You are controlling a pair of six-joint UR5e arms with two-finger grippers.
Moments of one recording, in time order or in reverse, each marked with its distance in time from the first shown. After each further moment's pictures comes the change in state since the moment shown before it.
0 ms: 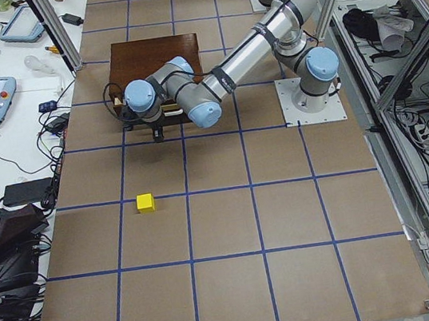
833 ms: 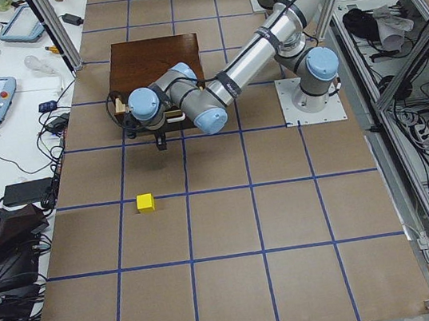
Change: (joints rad) left arm 0.054 -0.004 0.002 0.000 0.010 0.037; right arm 0.000 0.000 0.000 0.000 0.000 0.000
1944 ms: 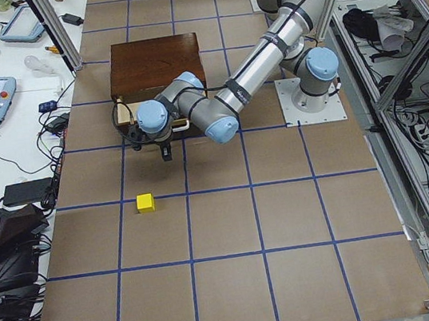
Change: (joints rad) left arm 0.063 0.000 0.000 -0.001 -0.001 0.038; right arm 0.000 0.000 0.000 0.000 0.000 0.000
